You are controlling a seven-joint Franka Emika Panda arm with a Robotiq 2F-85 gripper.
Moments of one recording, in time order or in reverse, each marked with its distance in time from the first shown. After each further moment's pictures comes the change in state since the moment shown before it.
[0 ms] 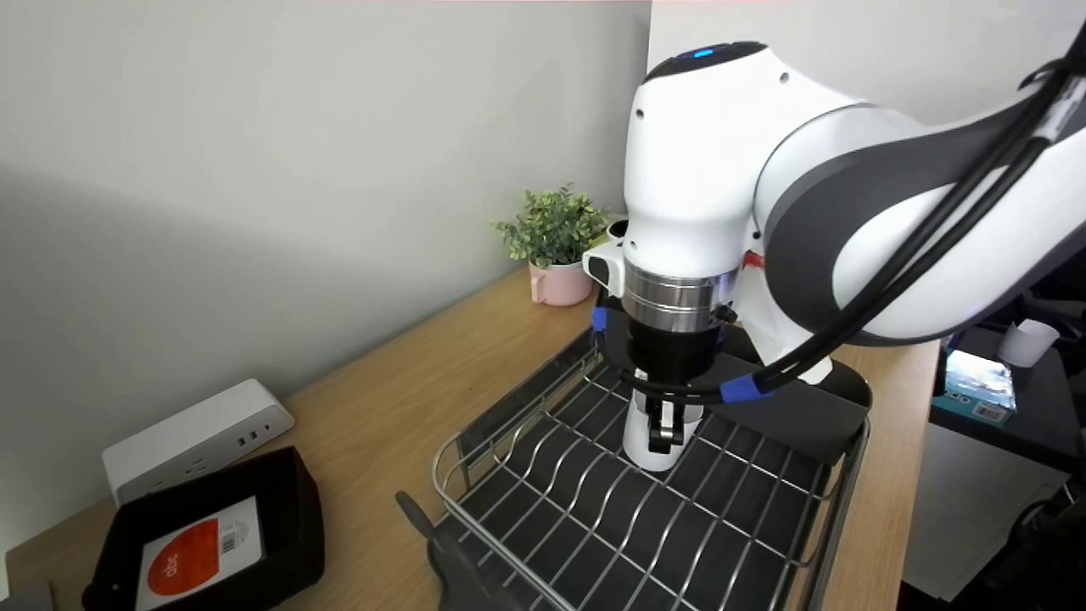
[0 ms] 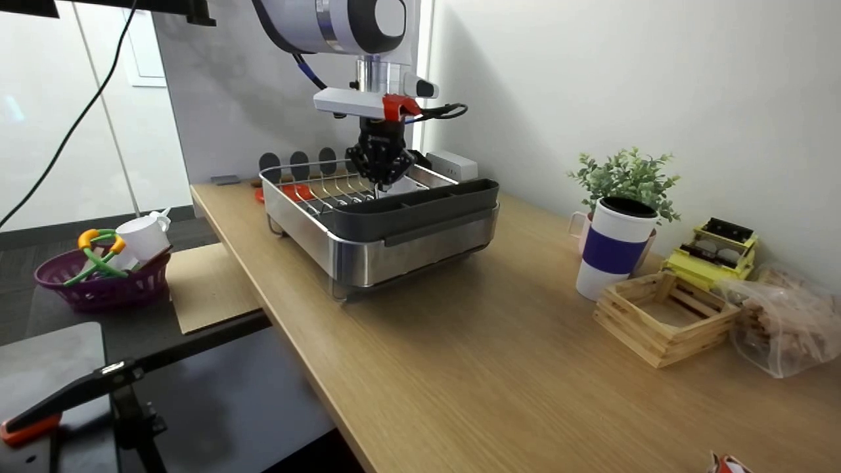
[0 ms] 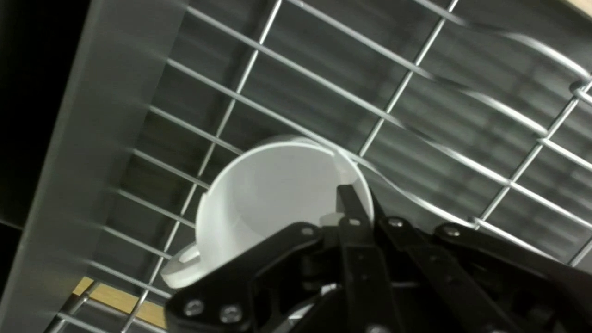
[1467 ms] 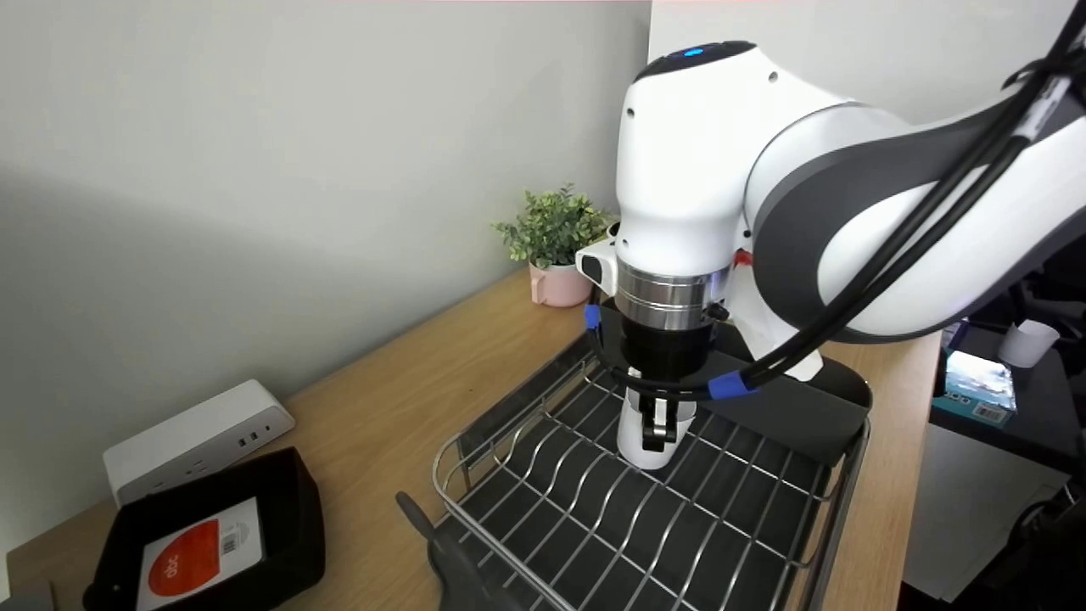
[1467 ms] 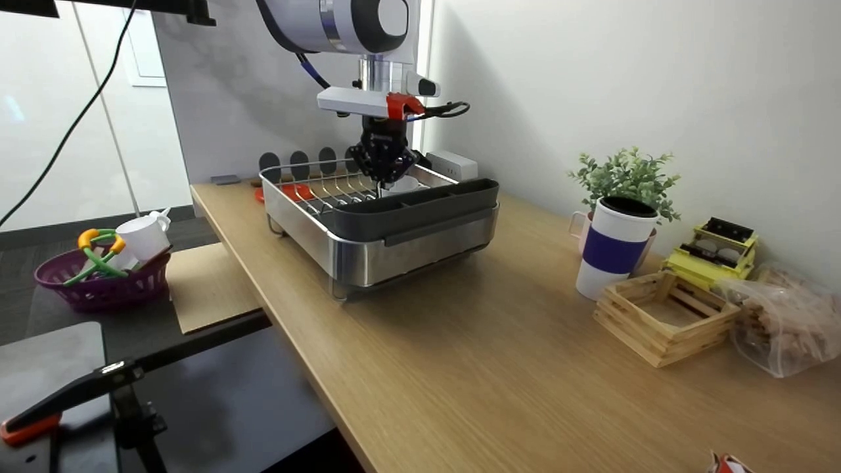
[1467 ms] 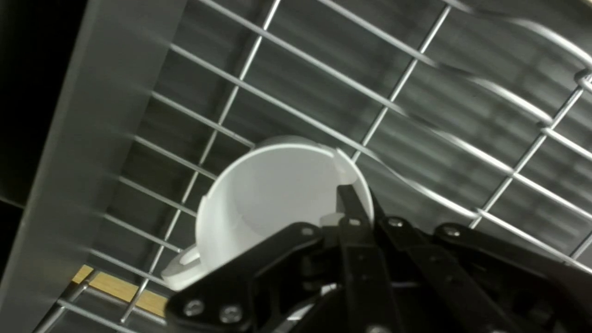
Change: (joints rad) arm 0.000 0.013 0.000 0.025 -0.002 -0.009 -0.010
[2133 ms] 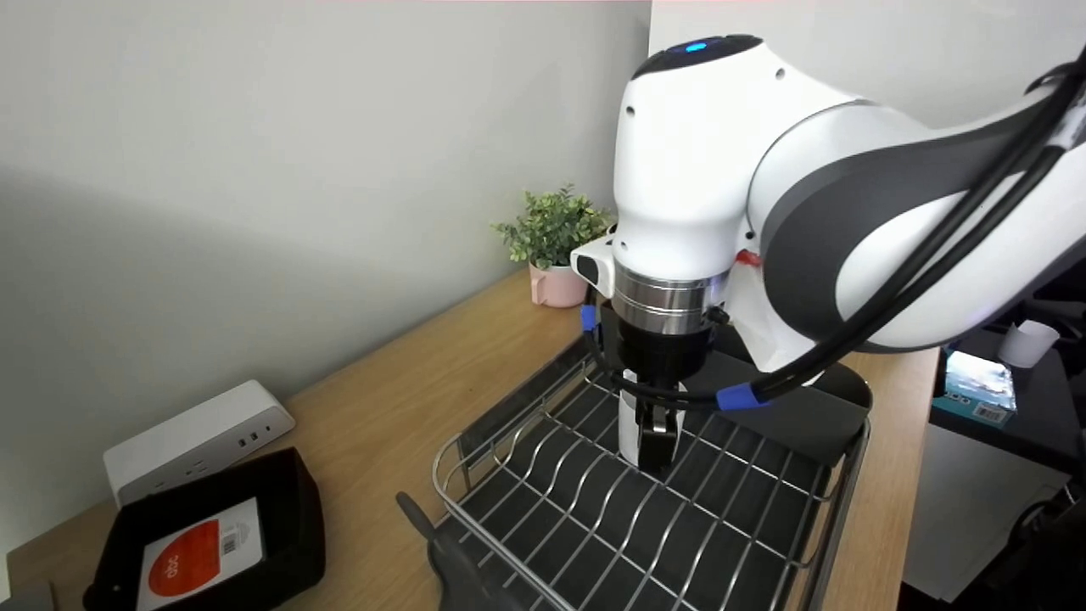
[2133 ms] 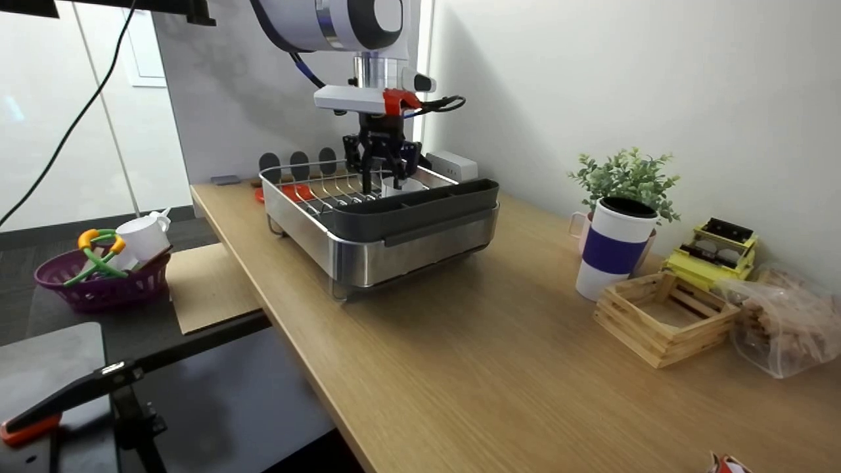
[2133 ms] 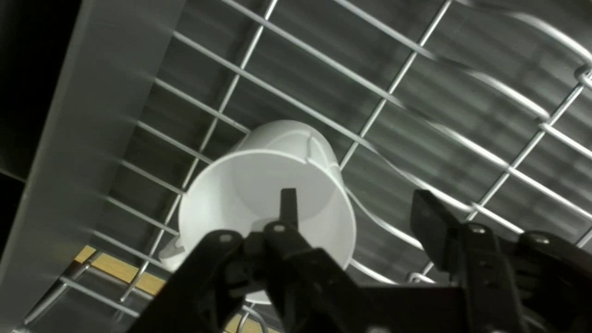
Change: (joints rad) arm 0.015 -0.007 0.000 0.000 -0.043 0.007 0.022
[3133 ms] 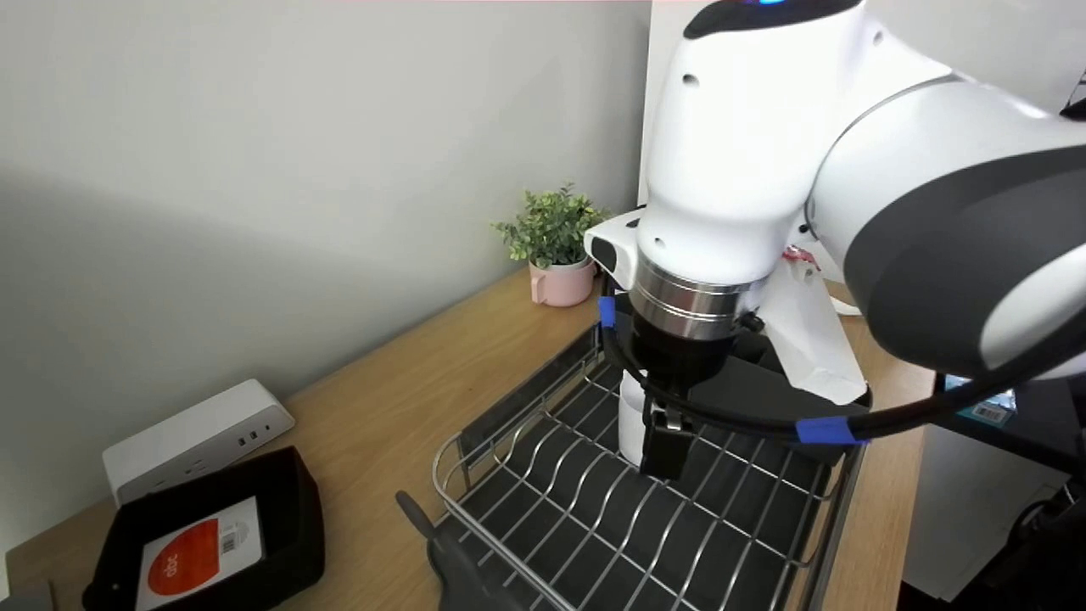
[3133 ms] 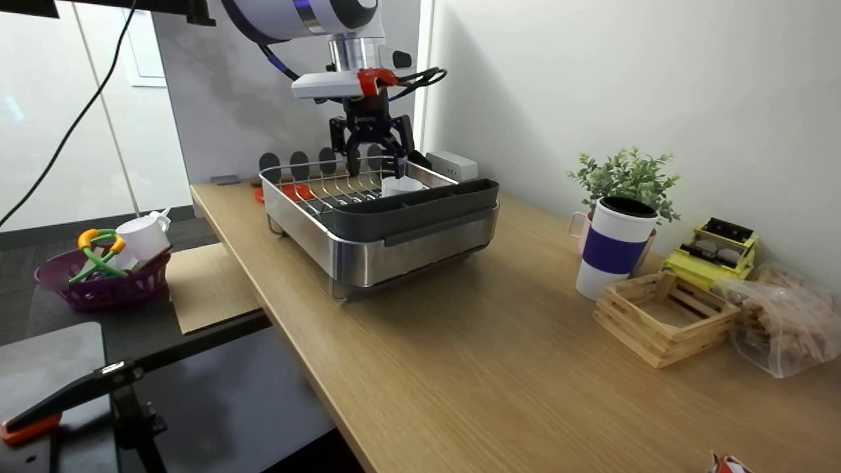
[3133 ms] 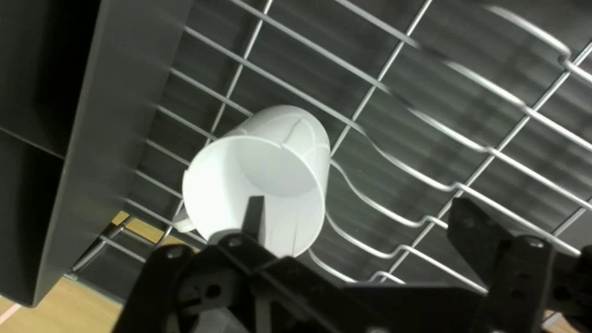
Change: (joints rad) arm 0.045 -0.088 -0.006 -0.094 -0.139 0.072 0.168
